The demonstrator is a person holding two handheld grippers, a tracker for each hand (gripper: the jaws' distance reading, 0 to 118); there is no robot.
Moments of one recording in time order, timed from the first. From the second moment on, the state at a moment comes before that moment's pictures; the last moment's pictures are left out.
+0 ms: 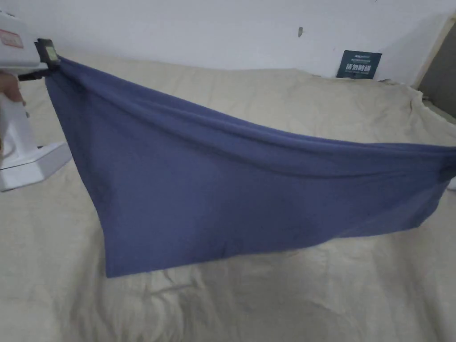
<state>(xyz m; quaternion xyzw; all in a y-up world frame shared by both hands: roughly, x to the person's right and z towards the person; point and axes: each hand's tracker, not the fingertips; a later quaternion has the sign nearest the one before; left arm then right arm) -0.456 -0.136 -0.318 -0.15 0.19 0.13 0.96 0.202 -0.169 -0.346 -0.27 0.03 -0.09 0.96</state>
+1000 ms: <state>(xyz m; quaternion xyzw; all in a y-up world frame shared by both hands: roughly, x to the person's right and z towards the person) -0.501 0.001 -0.319 -0.04 0.27 0.10 0.96 0.156 0.050 -0.378 -0.16 0.03 -0.03 0.99</state>
